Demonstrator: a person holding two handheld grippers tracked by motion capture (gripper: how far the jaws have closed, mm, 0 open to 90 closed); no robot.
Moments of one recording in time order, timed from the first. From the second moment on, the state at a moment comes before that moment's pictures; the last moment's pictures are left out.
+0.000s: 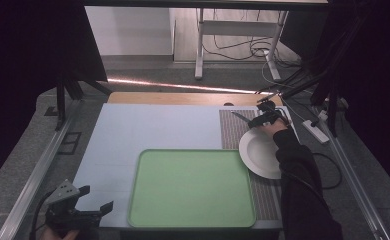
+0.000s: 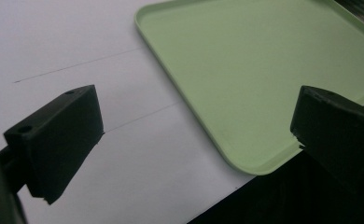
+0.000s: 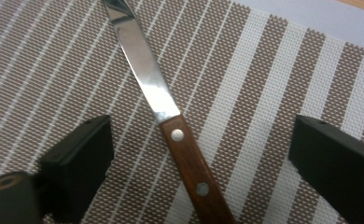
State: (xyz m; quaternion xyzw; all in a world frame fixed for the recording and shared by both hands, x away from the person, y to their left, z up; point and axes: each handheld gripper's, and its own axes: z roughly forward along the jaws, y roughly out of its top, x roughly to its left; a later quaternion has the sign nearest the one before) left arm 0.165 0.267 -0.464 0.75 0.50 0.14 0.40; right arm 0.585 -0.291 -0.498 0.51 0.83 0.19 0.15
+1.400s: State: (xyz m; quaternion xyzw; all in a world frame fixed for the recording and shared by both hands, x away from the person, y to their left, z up) left arm 0.164 0.266 -0.464 0.75 0.50 0.15 0.41; right arm 0.556 -0.374 -0.458 0.50 0.82 0.22 0.18
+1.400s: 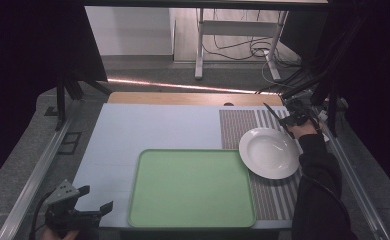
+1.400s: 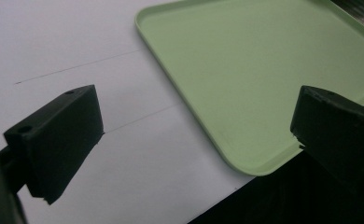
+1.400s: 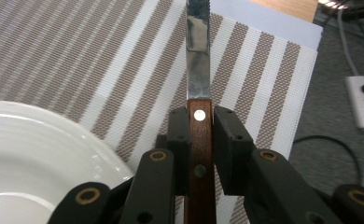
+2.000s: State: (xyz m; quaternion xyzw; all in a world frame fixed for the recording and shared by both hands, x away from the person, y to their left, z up) left arm 0.163 0.266 -0.464 0.75 0.50 0.15 0.41; right arm 0.514 -0.335 -0.442 0.46 0.84 0.24 0.16
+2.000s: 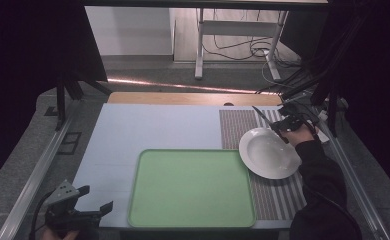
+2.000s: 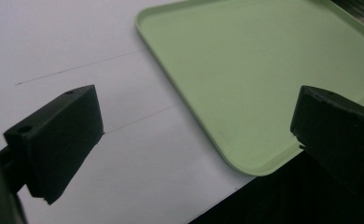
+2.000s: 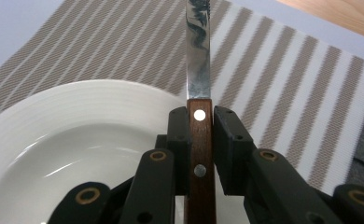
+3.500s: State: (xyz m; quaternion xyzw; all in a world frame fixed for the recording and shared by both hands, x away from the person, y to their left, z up) left arm 0.163 0.265 -0.464 0.75 0.50 0.15 0.41; right arm 0.348 -0.212 -0.469 0.26 0.92 0.27 0.08
